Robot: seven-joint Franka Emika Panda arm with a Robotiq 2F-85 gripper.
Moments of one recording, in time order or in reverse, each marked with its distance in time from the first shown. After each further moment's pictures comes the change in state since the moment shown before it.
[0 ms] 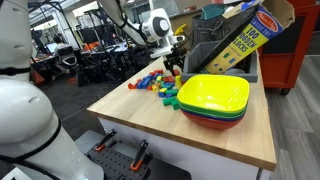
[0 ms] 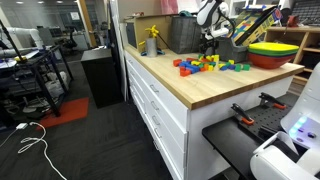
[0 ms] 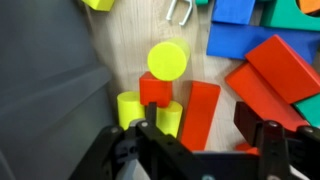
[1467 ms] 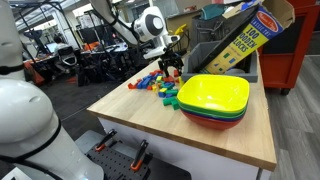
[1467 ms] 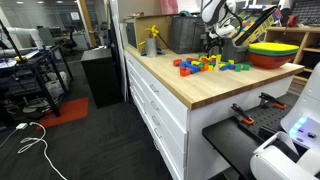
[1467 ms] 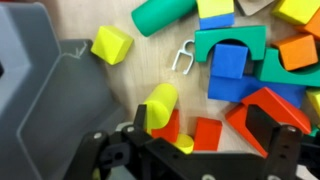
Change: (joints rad) arm 0.013 -0.135 -0.006 -0.168 -0.062 0.004 0.086
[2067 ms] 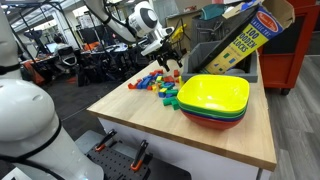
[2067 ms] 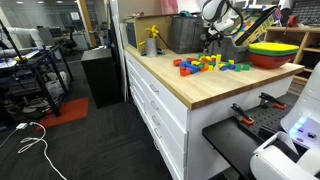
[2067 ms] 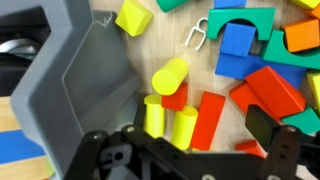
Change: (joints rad) arm 0.035 -0.058 -0.005 -0.012 -0.155 0.010 0.070
